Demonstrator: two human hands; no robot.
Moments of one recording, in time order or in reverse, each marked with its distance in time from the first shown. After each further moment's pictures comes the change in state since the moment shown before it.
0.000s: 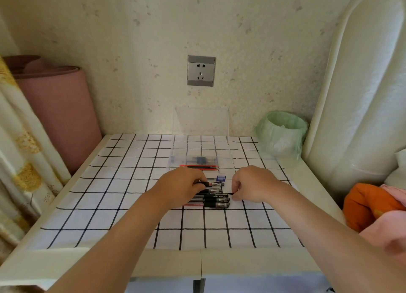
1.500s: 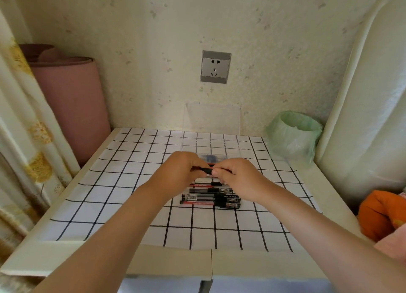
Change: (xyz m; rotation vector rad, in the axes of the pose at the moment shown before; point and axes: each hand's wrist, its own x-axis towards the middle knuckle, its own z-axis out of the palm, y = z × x) left_hand -0.005 -0.018 -0.025 -0.192 0.194 0.099; right_hand 0.014 -0.049 0.005 0.595 0.215 -0.299
